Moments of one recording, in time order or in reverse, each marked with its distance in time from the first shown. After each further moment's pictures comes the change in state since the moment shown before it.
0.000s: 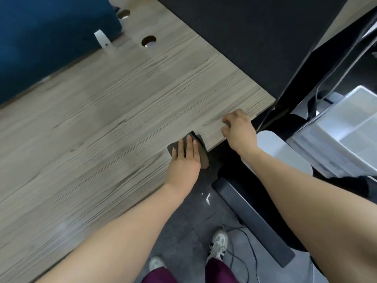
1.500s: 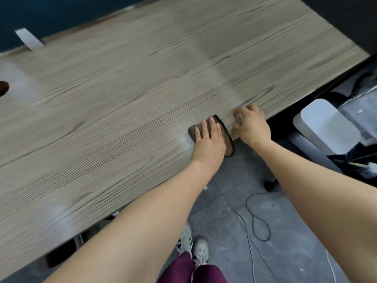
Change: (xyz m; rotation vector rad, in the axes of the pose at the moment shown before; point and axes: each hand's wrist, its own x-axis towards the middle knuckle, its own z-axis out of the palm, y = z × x) left_hand -0.216 -0.196 0.082 -0.115 -0.006 0.005; right_hand -0.176 -0.250 0.172 -0.191 -0.066 0.124
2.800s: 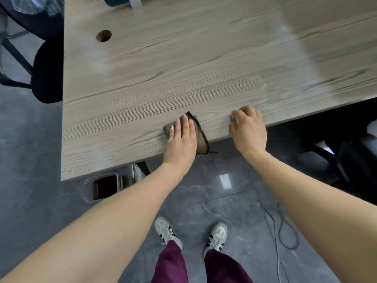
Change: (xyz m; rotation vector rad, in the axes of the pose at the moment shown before) left_hand -0.185 -0.120 0.055 0.087 -0.062 -0.414; right_hand -0.124 -0.104 0.091 0.009 0.102 -0.419
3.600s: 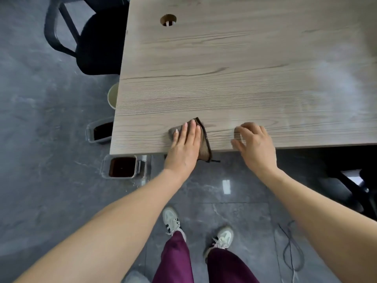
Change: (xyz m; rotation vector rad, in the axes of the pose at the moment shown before) left_hand -0.065 -0.103 0.039 -0.092 0.028 -0.122; right_hand -0.023 -0.088 0.047 0.022 -0.127 -0.341
